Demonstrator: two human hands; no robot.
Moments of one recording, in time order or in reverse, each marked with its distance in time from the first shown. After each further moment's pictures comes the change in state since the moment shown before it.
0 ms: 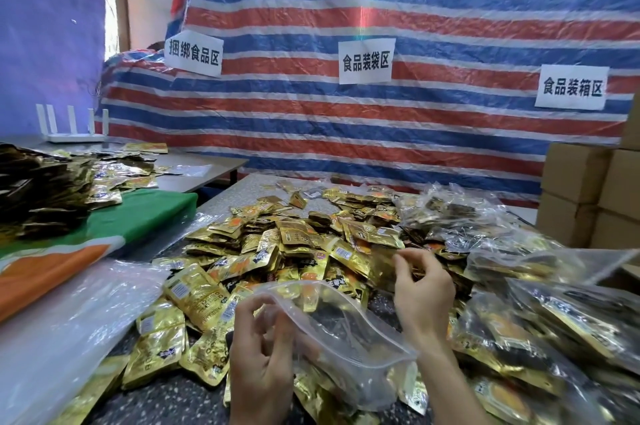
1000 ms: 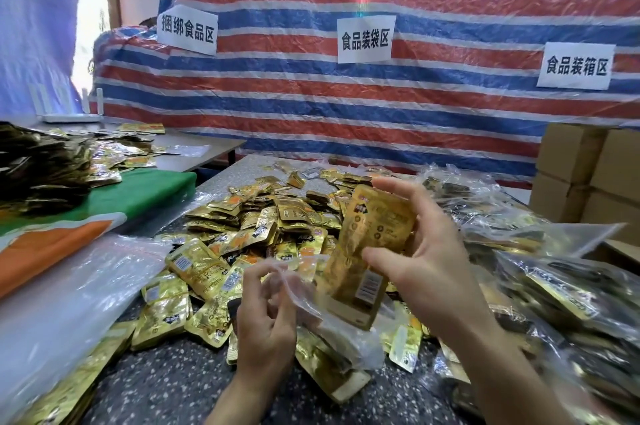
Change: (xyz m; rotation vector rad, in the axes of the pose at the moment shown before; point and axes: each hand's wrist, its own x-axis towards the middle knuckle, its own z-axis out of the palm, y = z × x) left_hand 0.001 0.011 0.003 0.060 -0.087 0.094; right_hand -0.043 -0.108 -0.077 0.361 -0.571 -0.150
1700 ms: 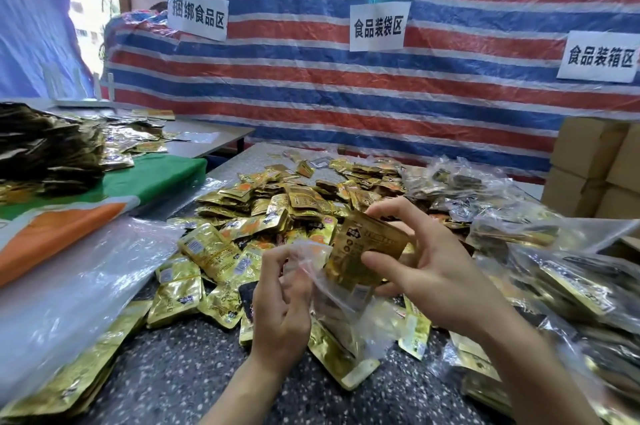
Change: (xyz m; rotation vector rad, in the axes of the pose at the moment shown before) left_hand 0.004 0.004 0.003 -0.021 -0.056 0.125; right_hand -0.001 0.014 -0.007 -0.148 -0.268 0.077
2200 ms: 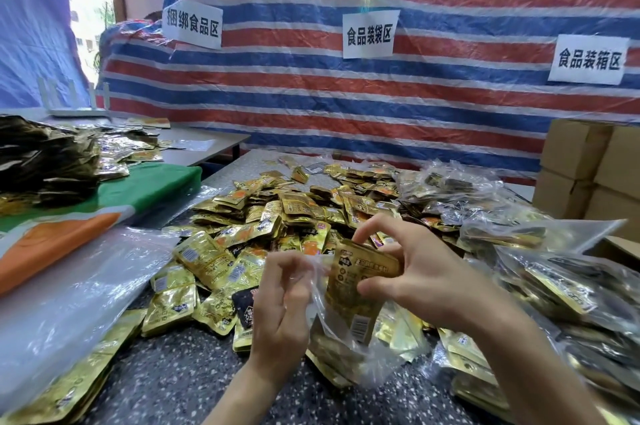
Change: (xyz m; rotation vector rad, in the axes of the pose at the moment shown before) left_hand 0.002 0.011 0.007 -0.036 -0.052 0.008; right_hand 0.005 -0.006 -0.014 -0.231 -0.128 0.120
